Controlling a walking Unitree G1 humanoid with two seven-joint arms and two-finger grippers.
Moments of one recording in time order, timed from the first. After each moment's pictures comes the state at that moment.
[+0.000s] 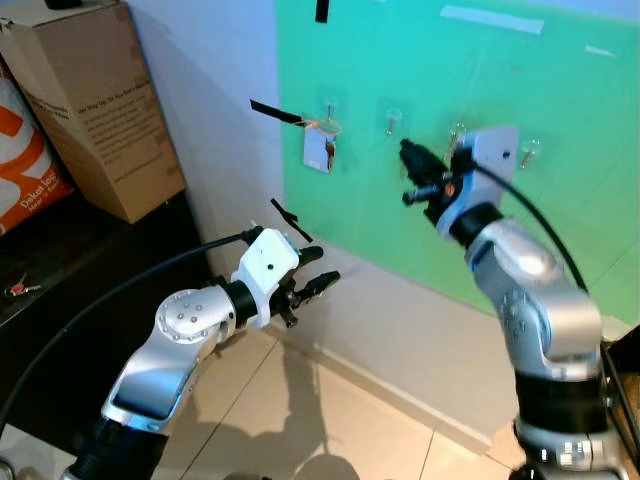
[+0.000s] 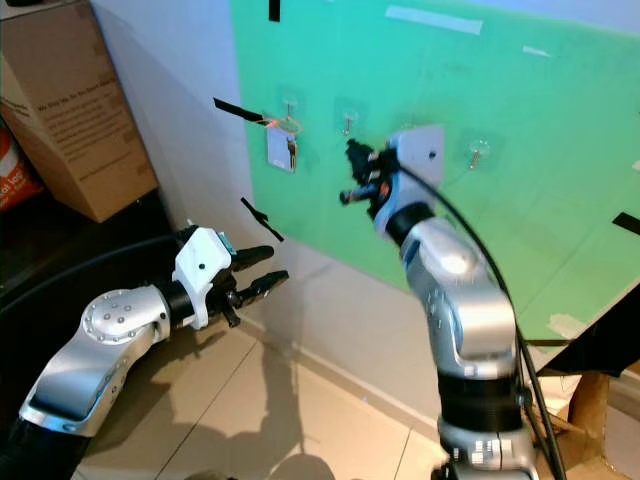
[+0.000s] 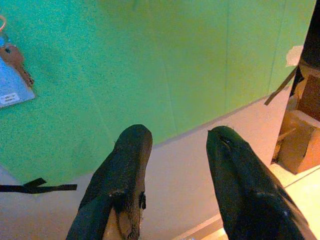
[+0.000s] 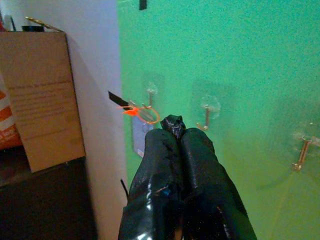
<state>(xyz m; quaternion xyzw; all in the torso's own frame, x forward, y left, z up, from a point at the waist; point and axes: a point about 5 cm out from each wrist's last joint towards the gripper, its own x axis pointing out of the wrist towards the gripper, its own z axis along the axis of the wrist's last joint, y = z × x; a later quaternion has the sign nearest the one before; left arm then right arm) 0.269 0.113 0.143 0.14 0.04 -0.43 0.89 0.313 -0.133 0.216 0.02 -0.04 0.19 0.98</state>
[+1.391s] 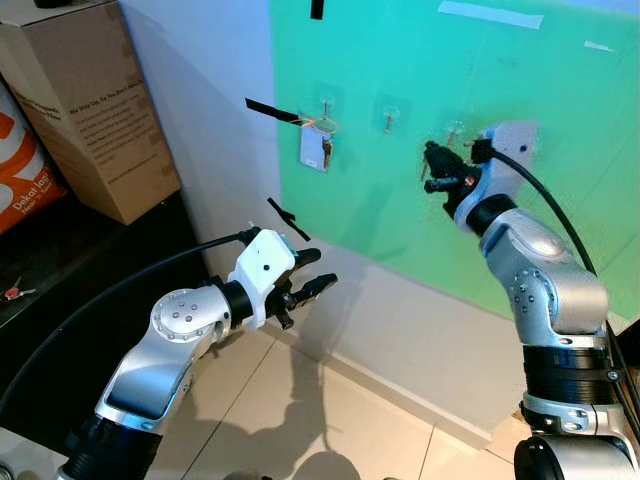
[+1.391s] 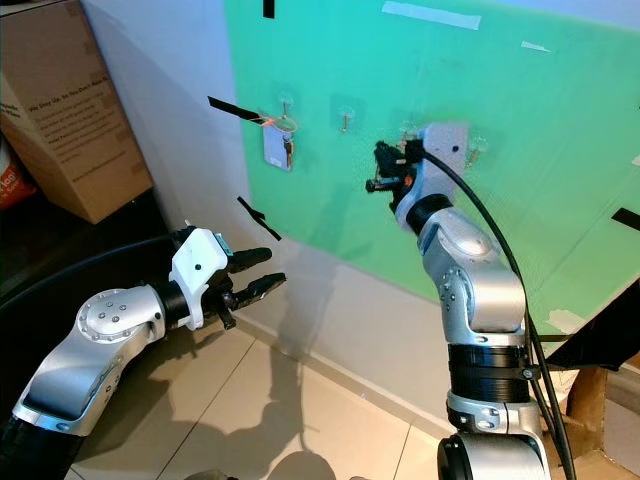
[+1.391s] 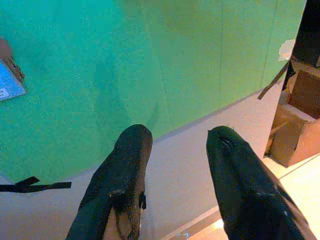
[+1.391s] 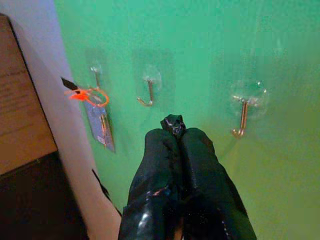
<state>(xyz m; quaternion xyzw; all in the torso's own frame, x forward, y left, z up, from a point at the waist) 0.268 0.117 0.143 0.14 0.05 -0.44 0.89 0.335 -0.157 0.205 0.05 0.00 0.14 0.99</state>
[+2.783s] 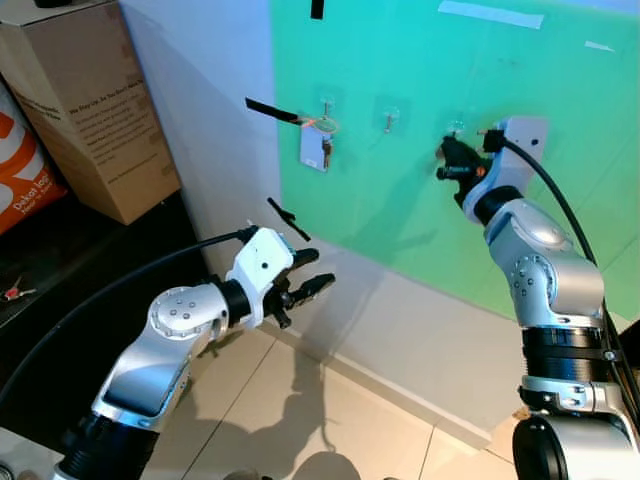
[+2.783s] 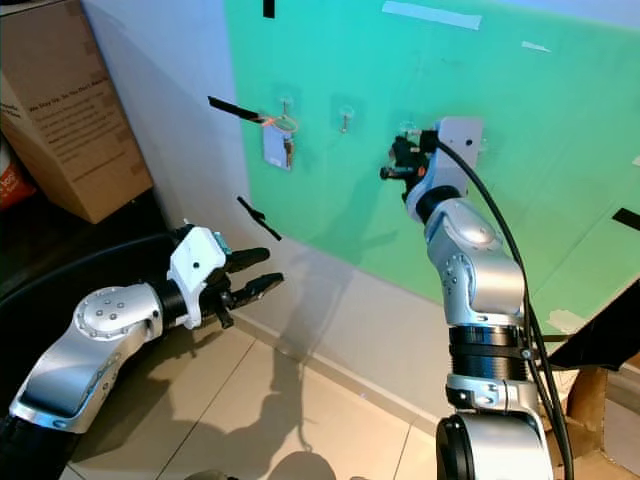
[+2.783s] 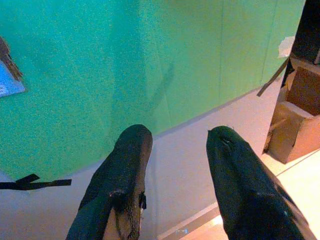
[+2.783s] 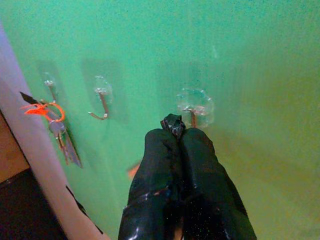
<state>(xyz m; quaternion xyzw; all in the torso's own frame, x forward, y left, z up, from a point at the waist) 0.270 0.119 0.144 0.14 0.05 -0.45 0.88 0.351 -0.173 0.205 0.07 0.00 0.08 0.99</state>
